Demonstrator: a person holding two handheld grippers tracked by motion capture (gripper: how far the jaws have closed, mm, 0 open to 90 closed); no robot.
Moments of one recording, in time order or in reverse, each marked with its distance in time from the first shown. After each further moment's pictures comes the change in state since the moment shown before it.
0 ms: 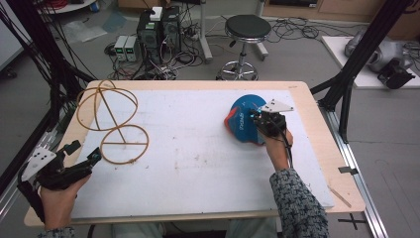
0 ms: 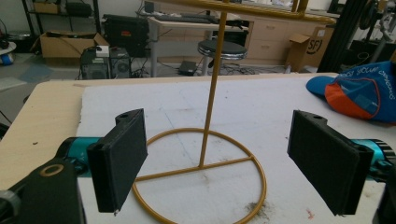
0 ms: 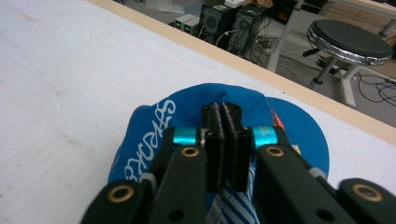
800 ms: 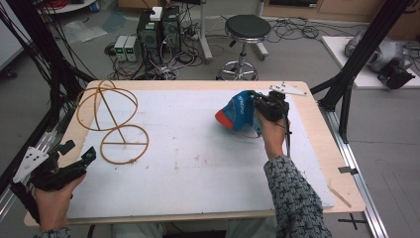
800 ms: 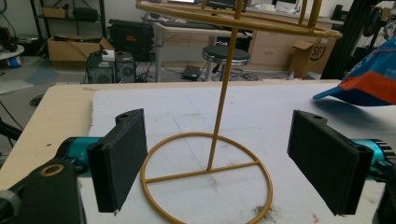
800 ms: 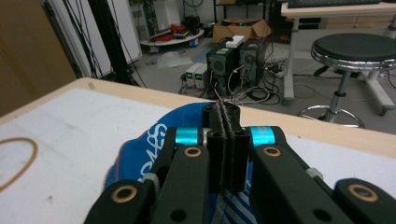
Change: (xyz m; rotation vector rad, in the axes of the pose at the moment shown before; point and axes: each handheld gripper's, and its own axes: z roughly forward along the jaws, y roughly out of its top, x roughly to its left) left arm 0.007 0.003 -0.008 -0.025 0.016 -0.012; right arm -0.010 0.048 -0.007 -0.176 0.047 0.287
